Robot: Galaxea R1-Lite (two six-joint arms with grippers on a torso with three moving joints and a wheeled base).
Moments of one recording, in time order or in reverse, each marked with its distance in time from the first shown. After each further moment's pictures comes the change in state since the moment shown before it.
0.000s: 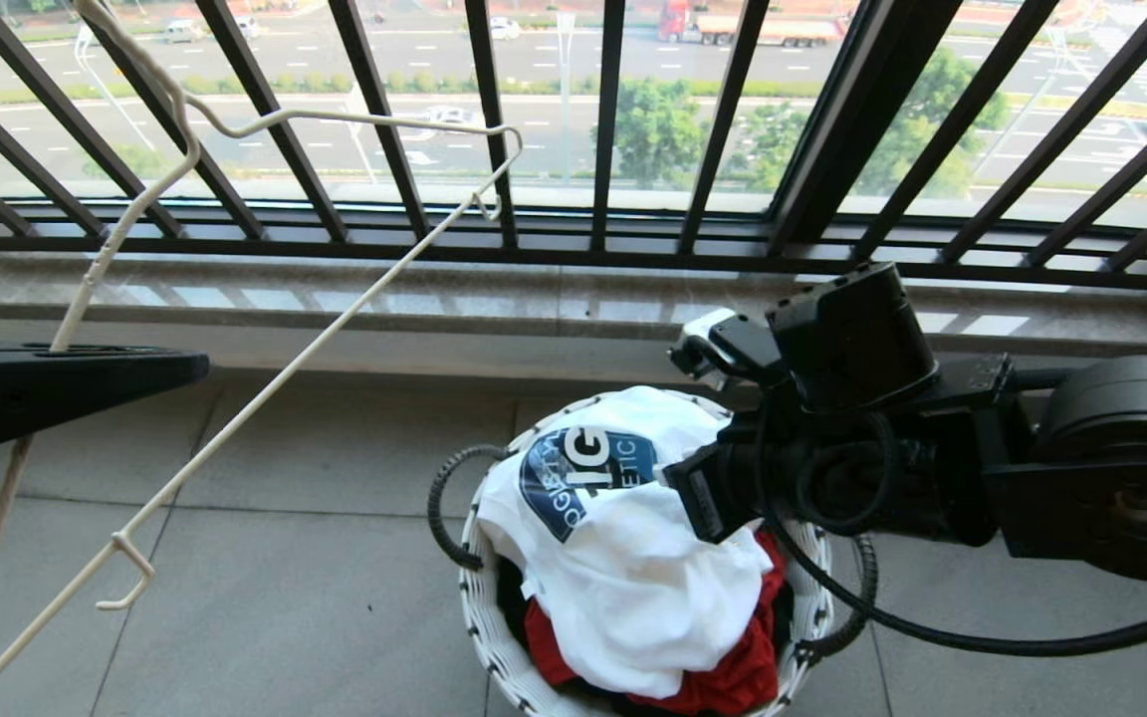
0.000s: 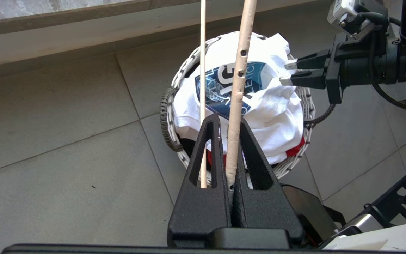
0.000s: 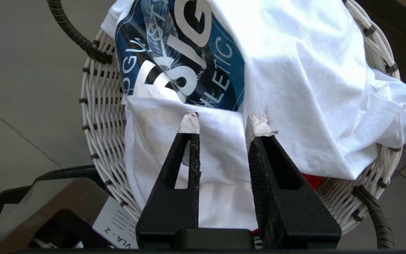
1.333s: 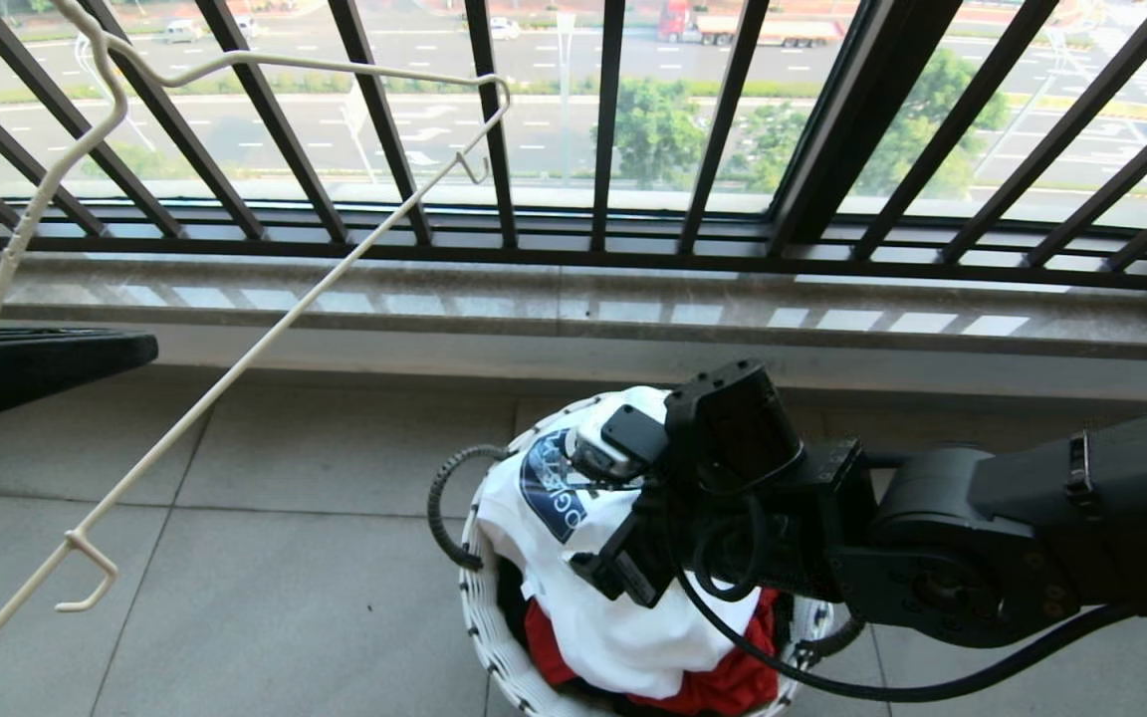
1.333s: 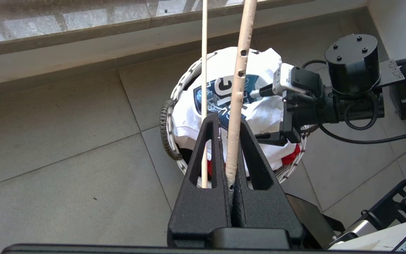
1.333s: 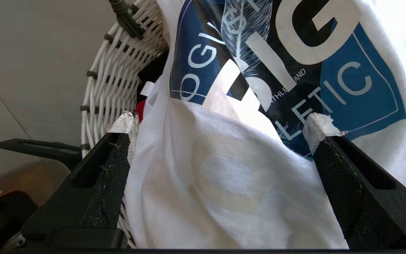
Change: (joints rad) left arm 0.001 -0.057 -0.002 -0.005 0.004 -0.001; right arm 0.067 0.164 0.067 -0.213 0.045 -0.242
